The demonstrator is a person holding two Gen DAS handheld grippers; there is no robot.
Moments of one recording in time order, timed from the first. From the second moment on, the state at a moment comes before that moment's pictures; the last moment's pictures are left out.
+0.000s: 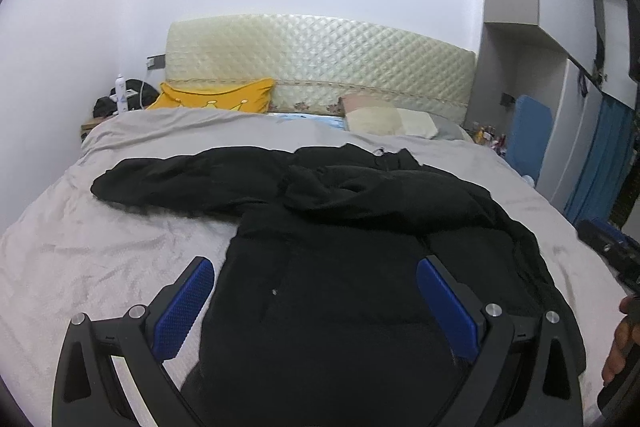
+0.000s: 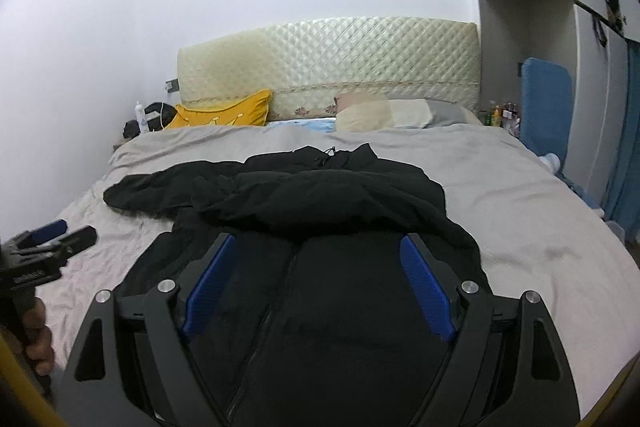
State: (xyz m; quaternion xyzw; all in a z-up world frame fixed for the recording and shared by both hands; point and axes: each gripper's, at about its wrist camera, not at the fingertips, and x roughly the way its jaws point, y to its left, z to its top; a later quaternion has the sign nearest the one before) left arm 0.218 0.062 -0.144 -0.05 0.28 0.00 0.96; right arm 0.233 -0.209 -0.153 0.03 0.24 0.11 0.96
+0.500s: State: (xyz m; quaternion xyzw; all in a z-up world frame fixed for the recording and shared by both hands) left arm 0.207 0.043 -0.149 -0.03 0.27 -0.02 0.96; right arm 0.149 -0.234 -0.157 0.05 0.22 0.09 0.97
